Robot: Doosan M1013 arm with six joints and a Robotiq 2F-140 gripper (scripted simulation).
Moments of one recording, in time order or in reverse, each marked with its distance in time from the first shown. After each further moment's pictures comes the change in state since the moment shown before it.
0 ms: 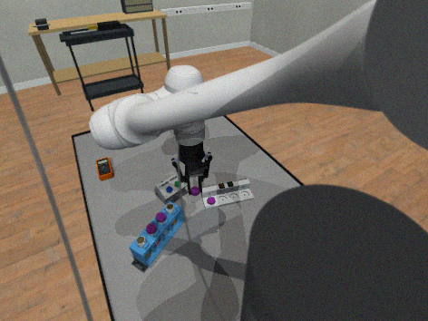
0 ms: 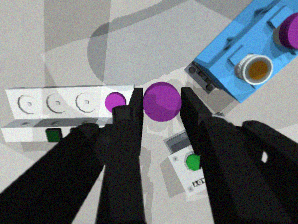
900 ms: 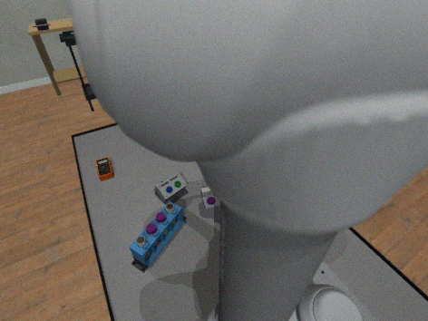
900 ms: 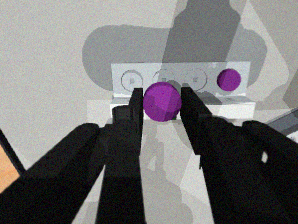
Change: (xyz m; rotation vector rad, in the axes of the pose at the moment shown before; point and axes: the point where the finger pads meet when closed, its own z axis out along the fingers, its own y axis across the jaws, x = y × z) arm -0.041 -0.188 0.004 -0.018 0.011 -0.022
